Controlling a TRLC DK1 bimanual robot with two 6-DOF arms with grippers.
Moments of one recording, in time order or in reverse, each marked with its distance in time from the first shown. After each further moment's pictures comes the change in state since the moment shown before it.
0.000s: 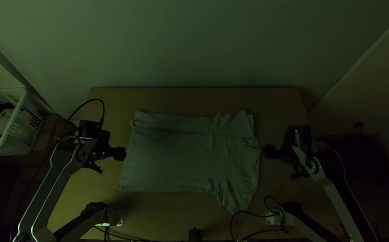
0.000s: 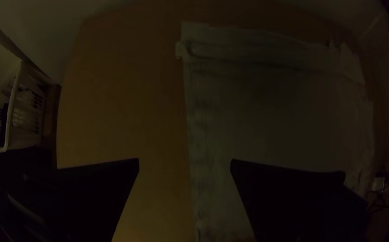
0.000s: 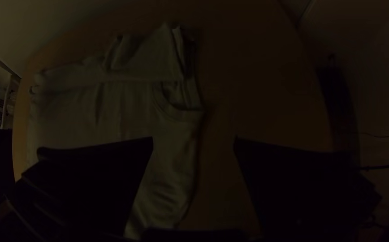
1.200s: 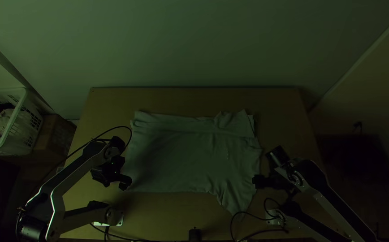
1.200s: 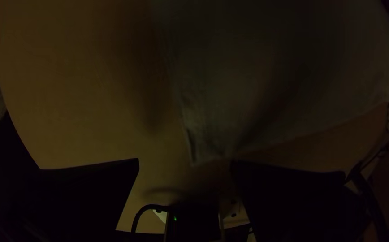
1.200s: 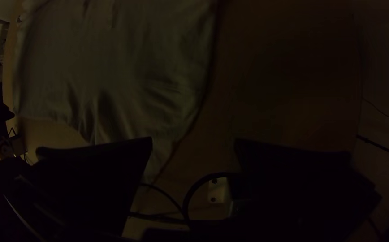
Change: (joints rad) left arm -0.107 0.257 -0.205 -0.237 -0.021 0.005; right arm 0.243 -0.043 -0.206 -0.230 -0.130 0.182
